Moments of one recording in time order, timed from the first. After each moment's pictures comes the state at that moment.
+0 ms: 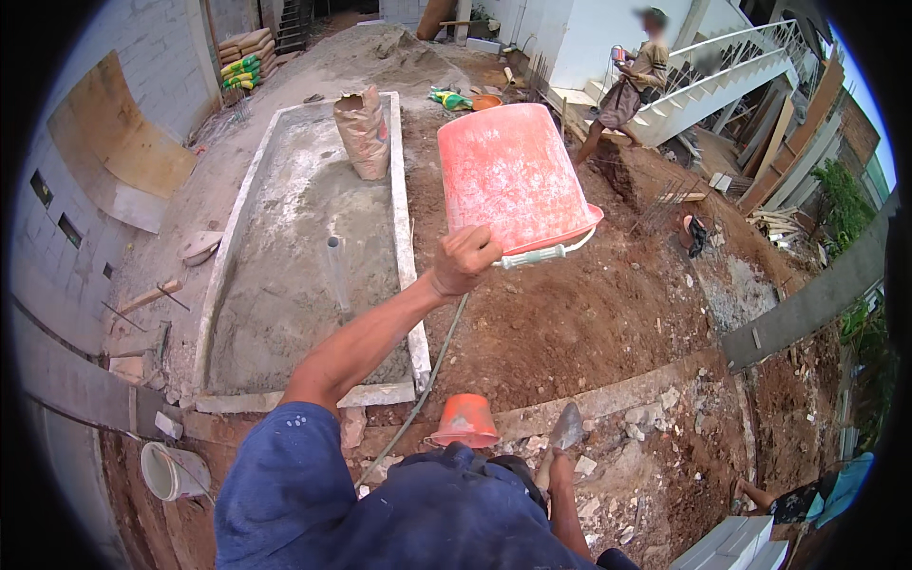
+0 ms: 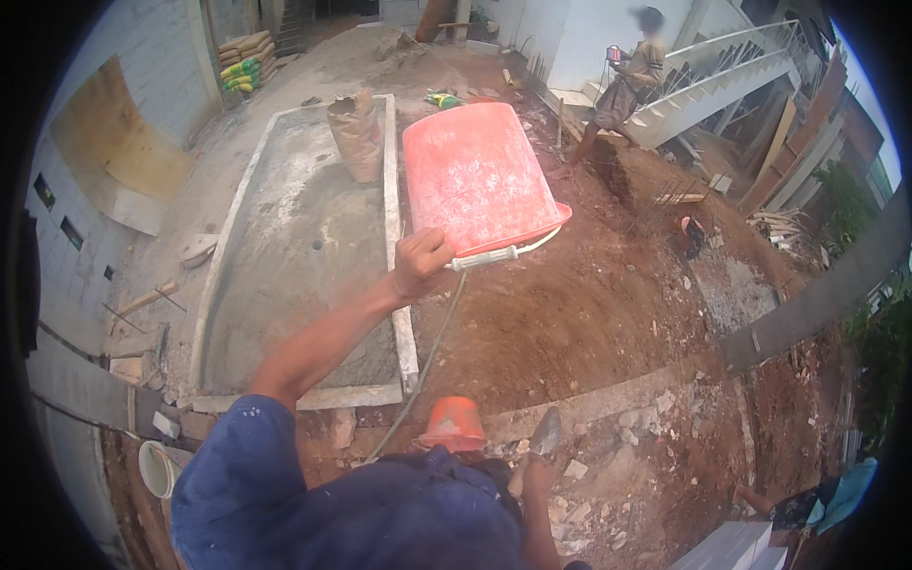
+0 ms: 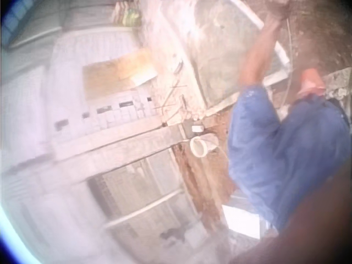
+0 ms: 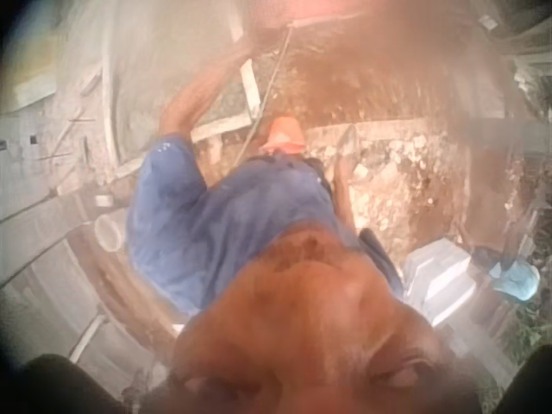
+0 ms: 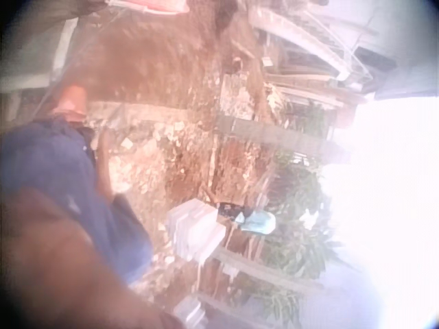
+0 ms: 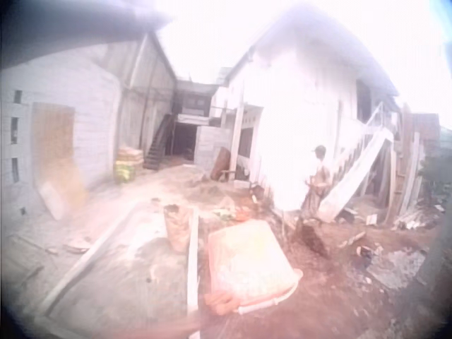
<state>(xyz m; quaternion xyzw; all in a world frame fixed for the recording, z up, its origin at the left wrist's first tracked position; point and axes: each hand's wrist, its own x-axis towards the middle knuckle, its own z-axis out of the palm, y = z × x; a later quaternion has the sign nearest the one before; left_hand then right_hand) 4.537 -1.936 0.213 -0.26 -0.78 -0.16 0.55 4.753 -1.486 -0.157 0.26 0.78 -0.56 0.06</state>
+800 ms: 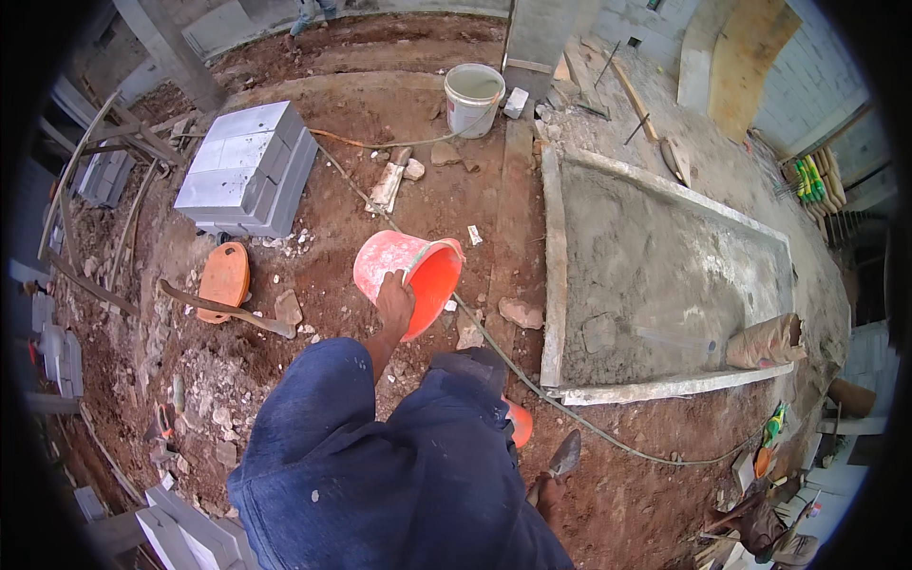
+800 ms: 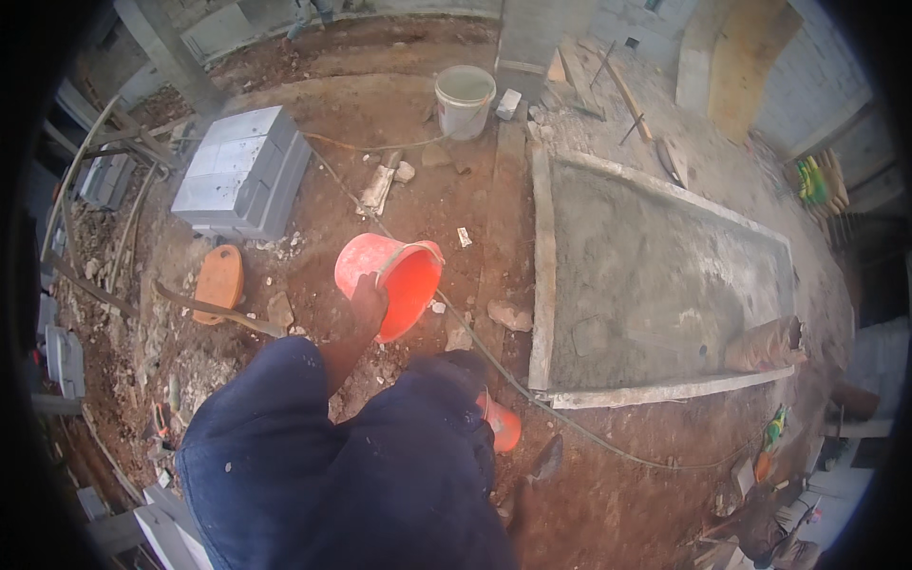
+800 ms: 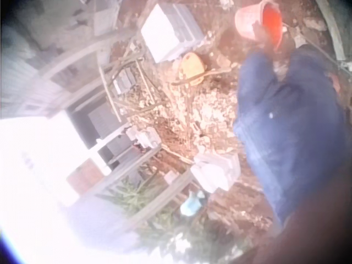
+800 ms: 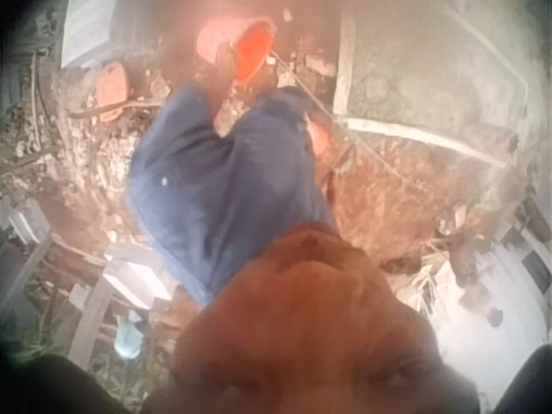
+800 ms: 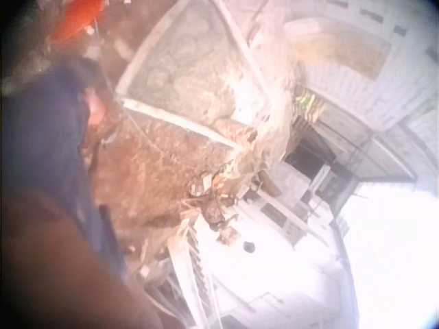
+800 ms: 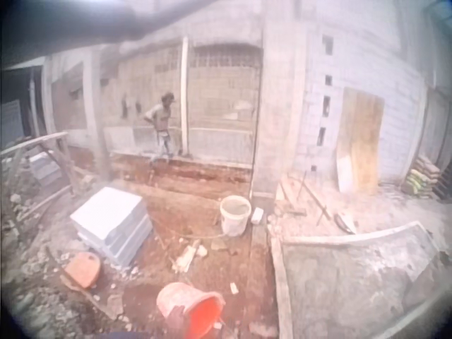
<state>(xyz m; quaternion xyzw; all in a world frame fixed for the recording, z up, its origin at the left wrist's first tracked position) 5.125 -1.826 -0.050 0.90 -0.33 -0.02 0.29 4.587 -1.684 -0.073 -0.27 0.81 -0.17 0.49</state>
